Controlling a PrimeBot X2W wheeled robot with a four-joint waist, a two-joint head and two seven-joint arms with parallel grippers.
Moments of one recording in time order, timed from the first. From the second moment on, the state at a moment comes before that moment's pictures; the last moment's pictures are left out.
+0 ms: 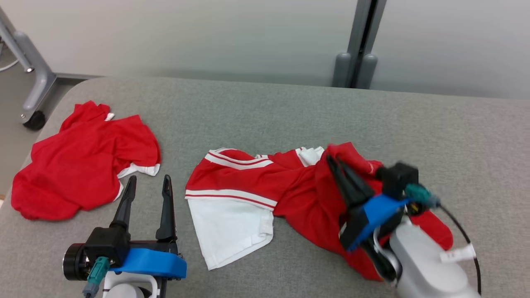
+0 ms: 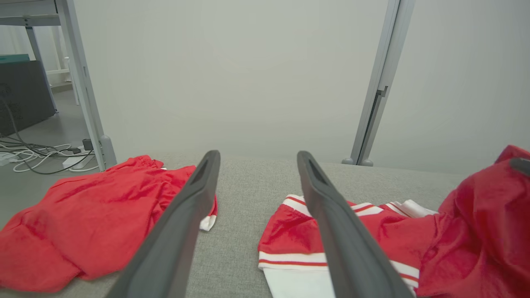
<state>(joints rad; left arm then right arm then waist) -0.10 0.05 -0.07 0.22 -0.15 -0.08 -0.26 -0.53 -0.12 0.48 0.66 0.46 0.13 -0.26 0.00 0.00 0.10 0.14</state>
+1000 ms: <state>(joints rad) -0.07 0.05 -0.07 0.23 -0.14 -0.09 -0.26 0.17 -0.35 0.51 -0.01 0.46 0.13 -0.06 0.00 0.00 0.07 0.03</state>
